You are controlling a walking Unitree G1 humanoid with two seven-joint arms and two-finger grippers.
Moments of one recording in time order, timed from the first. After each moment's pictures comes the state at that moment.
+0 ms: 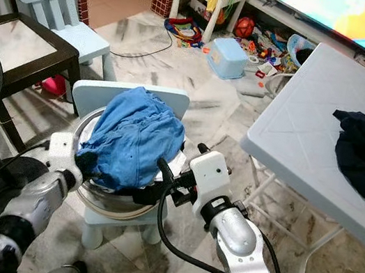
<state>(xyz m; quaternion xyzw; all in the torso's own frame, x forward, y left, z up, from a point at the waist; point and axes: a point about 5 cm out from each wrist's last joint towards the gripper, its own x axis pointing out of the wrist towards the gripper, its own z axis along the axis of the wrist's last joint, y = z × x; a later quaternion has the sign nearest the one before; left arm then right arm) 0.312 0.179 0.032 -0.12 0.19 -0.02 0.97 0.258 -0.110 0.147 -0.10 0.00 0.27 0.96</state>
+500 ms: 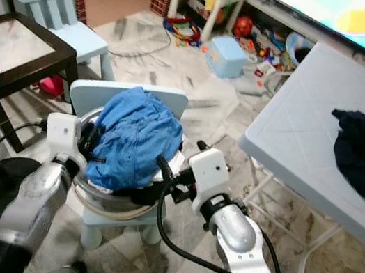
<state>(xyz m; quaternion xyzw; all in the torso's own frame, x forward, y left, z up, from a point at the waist) 0.266 0.147 0.090 -0.02 0.02 -0.04 1.00 0.261 -0.106 0.146 -0.10 -0.01 0.27 0.96</state>
